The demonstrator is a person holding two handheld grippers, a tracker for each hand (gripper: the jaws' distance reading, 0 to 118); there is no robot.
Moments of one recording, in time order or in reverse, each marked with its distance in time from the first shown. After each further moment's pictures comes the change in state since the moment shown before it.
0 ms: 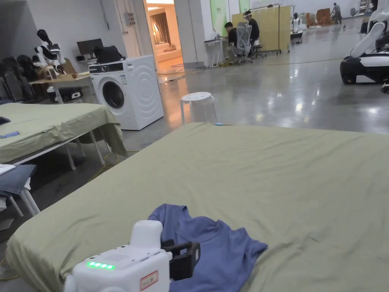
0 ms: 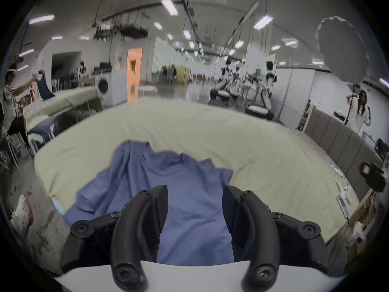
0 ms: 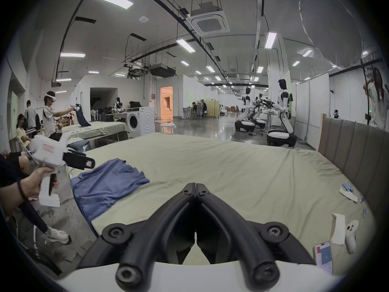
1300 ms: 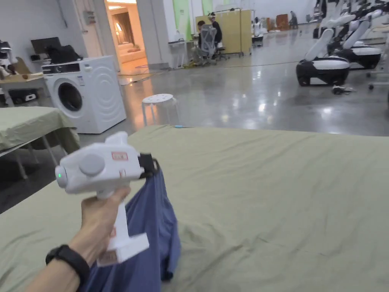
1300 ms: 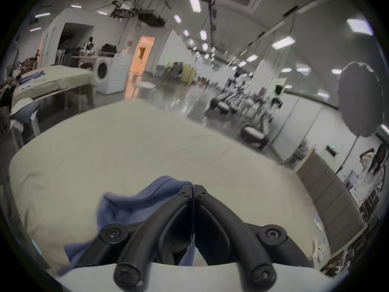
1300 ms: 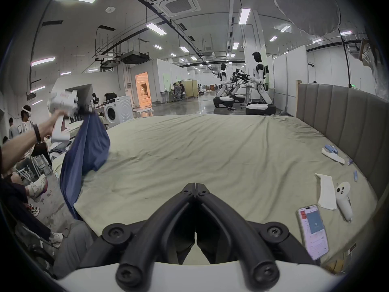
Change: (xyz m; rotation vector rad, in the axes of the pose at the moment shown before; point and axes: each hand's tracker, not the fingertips) left arm 0.019 0.203 -0.091 0.121 -0.134 0.217; right arm 0.063 -0.040 0.030 -0.154 -0.142 -0.138
